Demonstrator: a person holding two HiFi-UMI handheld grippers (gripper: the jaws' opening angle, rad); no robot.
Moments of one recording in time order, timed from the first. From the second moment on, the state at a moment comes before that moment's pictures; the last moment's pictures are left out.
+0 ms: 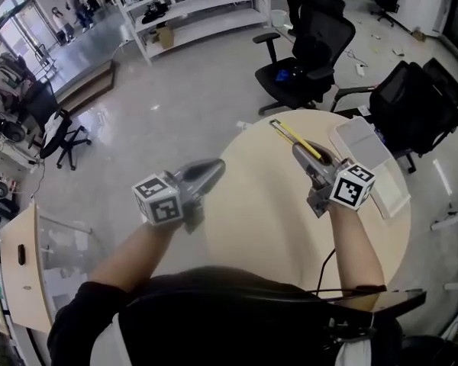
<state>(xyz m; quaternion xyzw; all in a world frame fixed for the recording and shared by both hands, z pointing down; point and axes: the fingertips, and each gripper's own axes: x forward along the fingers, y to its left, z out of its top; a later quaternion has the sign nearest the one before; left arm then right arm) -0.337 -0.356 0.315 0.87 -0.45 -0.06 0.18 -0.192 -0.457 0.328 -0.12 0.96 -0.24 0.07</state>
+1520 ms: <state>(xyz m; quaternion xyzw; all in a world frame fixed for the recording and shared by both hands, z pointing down) 0.027 -0.598 0.427 0.94 -0.27 0.02 0.21 0.235 -0.647 0.535 -0.42 0.86 -0.30 0.00</state>
